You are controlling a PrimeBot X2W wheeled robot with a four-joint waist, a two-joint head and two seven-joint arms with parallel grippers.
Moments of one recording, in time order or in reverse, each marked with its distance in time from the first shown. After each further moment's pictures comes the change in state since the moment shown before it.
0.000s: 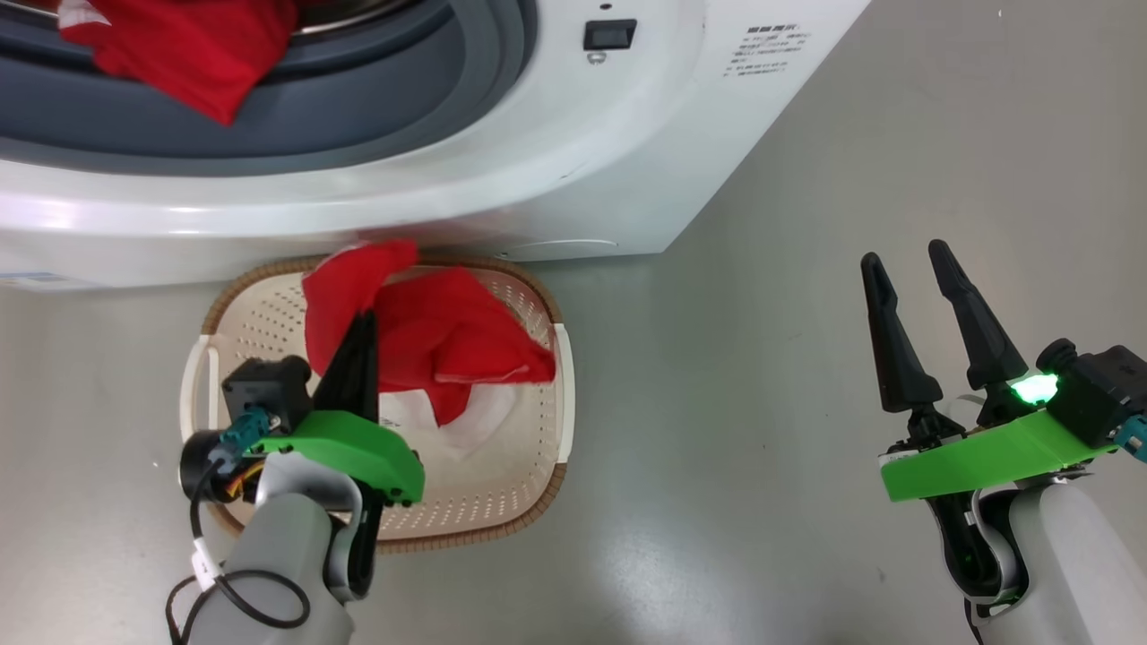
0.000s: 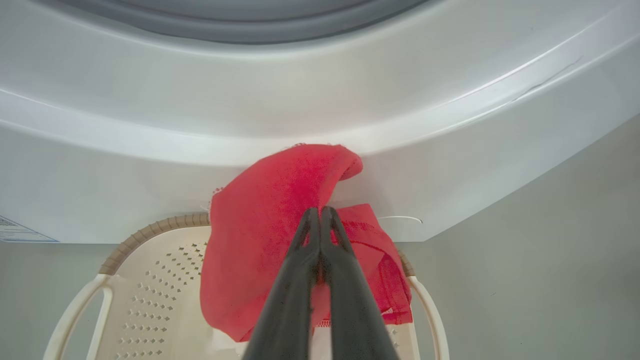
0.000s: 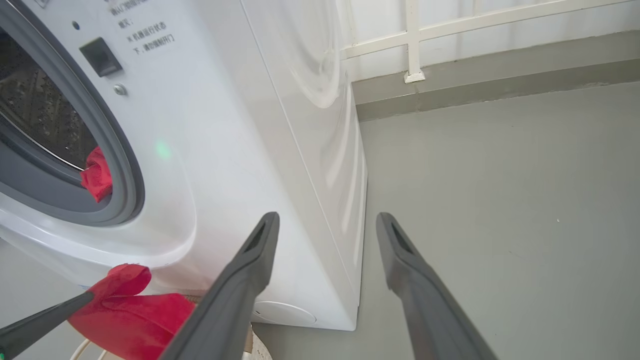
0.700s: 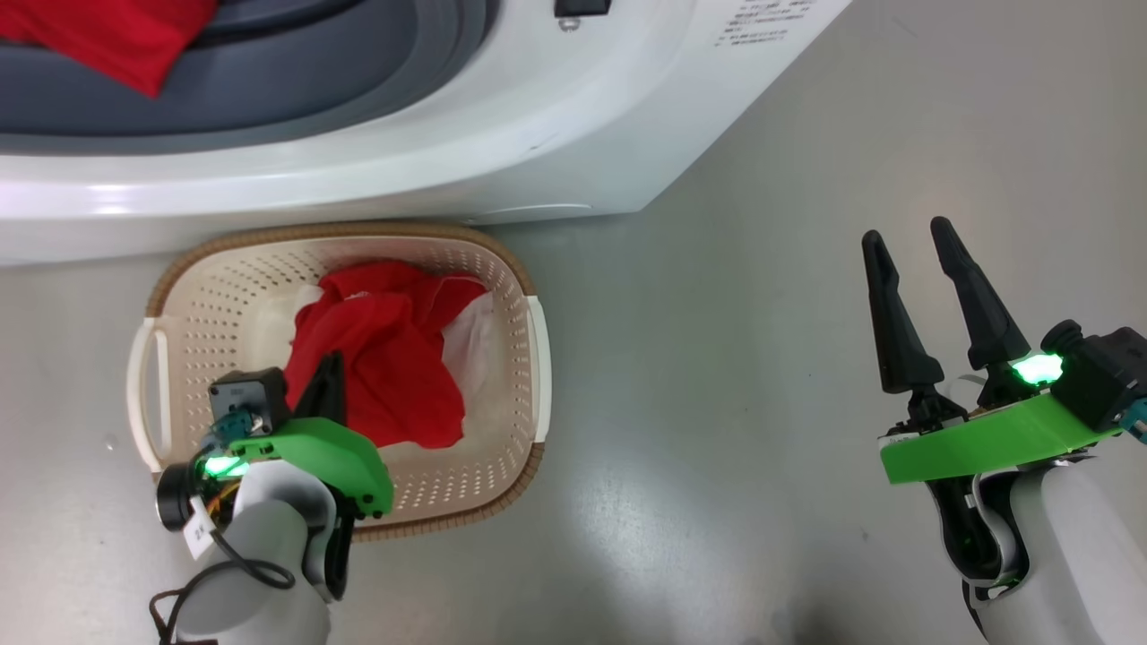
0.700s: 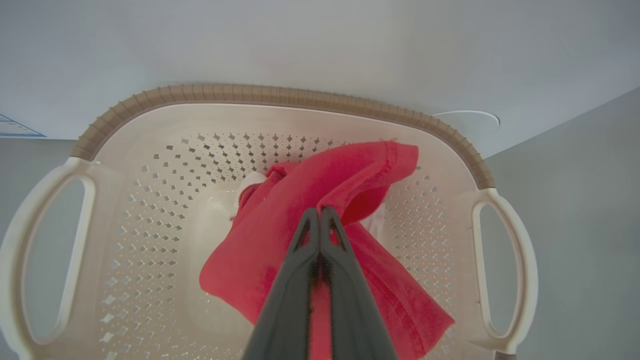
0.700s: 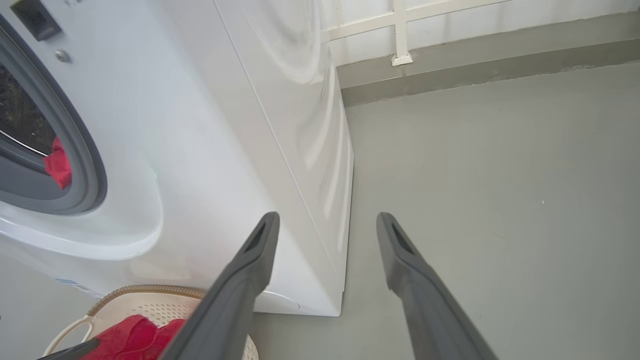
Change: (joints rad) left arm -0.084 -0.001 0.037 0.278 0.006 -0.010 0.000; right arm -0.030 0.002 0.001 -0.005 0.001 0.000 0.000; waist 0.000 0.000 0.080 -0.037
